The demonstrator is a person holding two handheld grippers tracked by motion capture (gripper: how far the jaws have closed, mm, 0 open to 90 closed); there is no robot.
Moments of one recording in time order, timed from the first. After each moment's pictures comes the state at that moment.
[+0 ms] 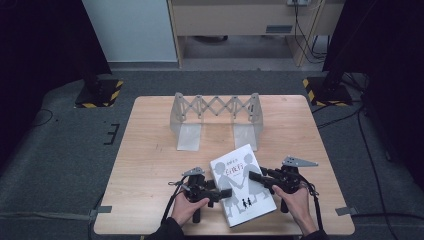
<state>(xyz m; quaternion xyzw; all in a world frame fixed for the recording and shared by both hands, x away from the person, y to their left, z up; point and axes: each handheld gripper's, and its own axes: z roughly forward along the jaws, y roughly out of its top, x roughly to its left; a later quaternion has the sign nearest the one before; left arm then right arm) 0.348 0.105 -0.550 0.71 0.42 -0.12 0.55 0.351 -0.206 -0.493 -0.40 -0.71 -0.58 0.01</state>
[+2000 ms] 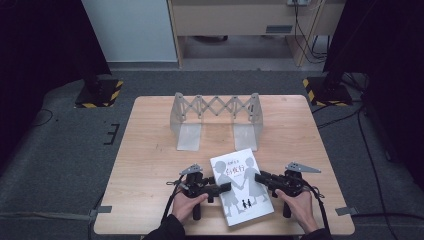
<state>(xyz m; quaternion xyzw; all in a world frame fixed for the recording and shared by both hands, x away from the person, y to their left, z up) 0.350 0.106 -0.542 0.69 0.43 -0.09 0.57 0.345 -0.218 -0.517 -0.46 -0.69 -0.56 -0.01</state>
